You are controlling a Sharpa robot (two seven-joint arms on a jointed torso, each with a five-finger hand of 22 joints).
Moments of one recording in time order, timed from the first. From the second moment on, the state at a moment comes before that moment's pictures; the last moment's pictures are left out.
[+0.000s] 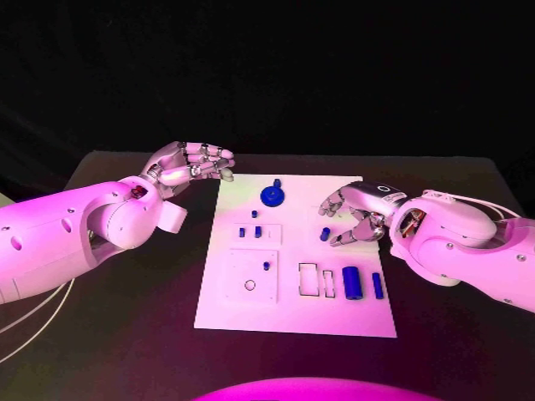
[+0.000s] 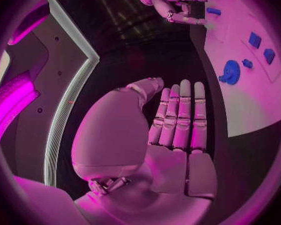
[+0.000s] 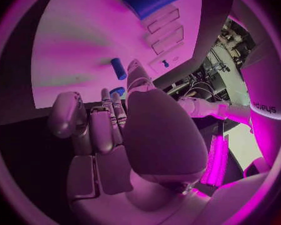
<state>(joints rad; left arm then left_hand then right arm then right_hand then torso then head) 1.20 -0.86 -0.03 1.41 -0.16 -0.08 0.39 1.41 -0.21 0.52 0.09 0.31 0.92 0.19 0.23 0.39 1.11 0.14 0.12 0.07 1.00 0.09 0.45 0.31 0.17 0.78 0.21 0.49 0.47 1.25 -0.97 -0.14 1.76 -1.57 -0.26 -0.26 1.54 -0.21 -0.06 0.30 0.19 0.88 0.10 0.11 0.34 0.92 0.12 0.19 0.07 1.47 0.02 1.38 1.08 0.08 1.42 0.13 1.07 1.31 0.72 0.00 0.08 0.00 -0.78</state>
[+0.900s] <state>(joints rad) 1.20 -0.87 -0.03 1.41 -0.16 -0.08 0.39 1.41 -0.21 0.52 0.09 0.31 0.92 0.19 0.23 0.39 1.11 0.14 0.12 0.07 1.00 0.09 0.45 0.31 0.17 0.78 0.21 0.49 0.47 1.23 -0.92 -0.14 1.72 -1.60 -0.22 -0.26 1.57 -0.13 0.22 0.29 0.19 1.07 0.13 0.14 0.33 1.17 0.08 0.16 0.06 1.47 0.00 1.39 1.11 0.08 1.46 0.09 1.19 1.31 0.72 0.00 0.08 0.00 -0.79</state>
